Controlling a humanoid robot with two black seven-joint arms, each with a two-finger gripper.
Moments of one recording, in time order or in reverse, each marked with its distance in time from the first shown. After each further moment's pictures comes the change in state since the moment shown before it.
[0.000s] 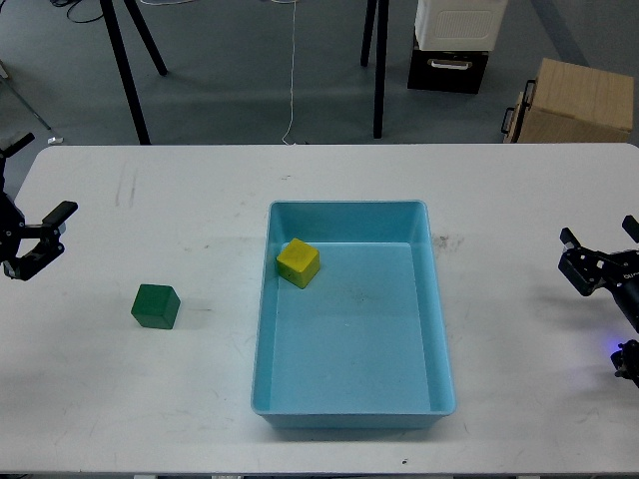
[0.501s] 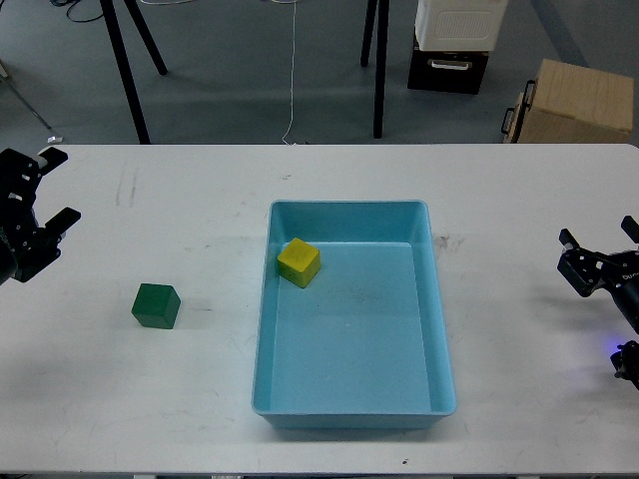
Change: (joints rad) left arm -0.166 -0.119 0.190 0.075 0.197 0.087 -0.090; right arm -0.001 -0.003 -0.002 0.002 -0.011 0.000 0.000
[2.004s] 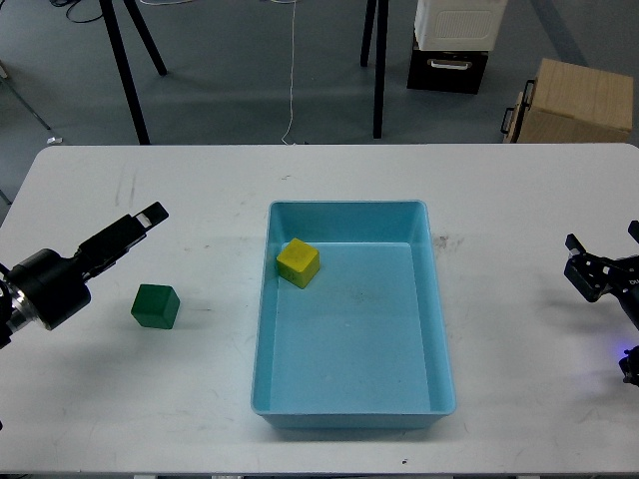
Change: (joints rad) left arm -0.346 -0.082 0.545 0.135 0.386 0.225 -0.156; right arm -0.024 -0.021 0.004 -0.004 -0.002 0.000 0.003
